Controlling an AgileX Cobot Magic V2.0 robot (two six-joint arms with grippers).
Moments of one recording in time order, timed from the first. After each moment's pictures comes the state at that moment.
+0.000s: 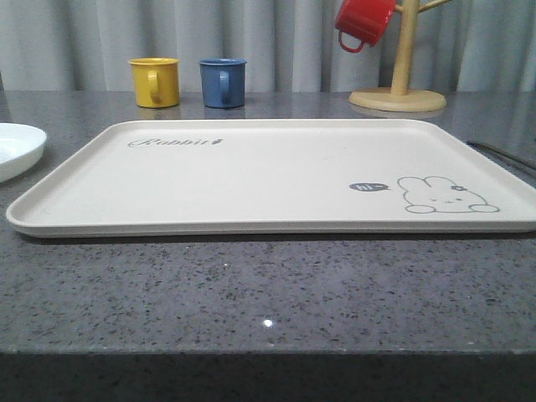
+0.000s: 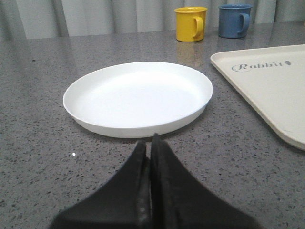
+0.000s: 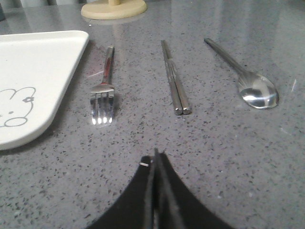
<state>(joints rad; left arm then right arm) -0.07 -0.01 0.01 -0.02 0.20 0.10 -0.06 -0.01 0.03 0.03 0.28 0.09</state>
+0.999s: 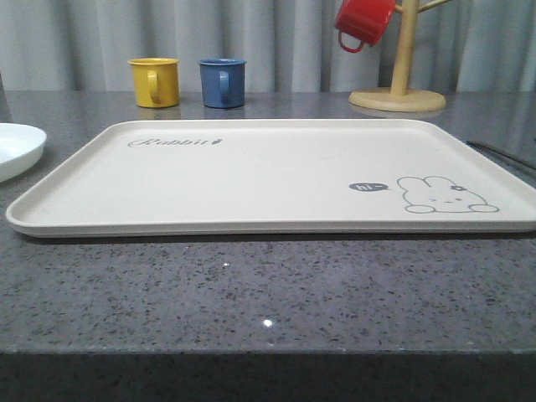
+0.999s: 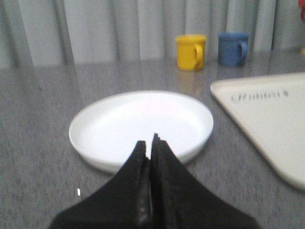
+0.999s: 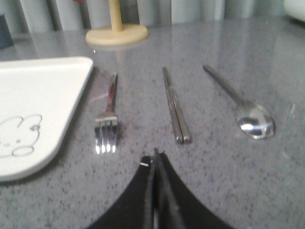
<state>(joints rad) -0.07 -0.01 0.01 -0.02 0.07 0.10 -0.06 -0.01 0.03 0.03 0.16 0.09</state>
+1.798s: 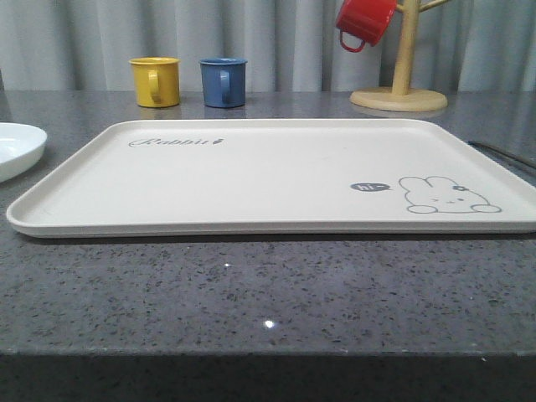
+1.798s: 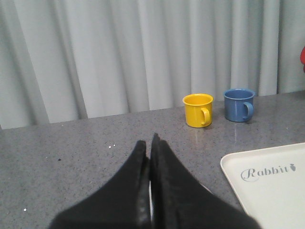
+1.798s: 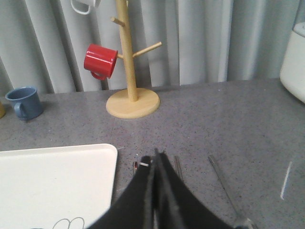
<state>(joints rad) -0.07 0.41 -0.54 0.04 0.23 0.10 -0.06 0.43 -0.73 0.05 0.52 0.09</state>
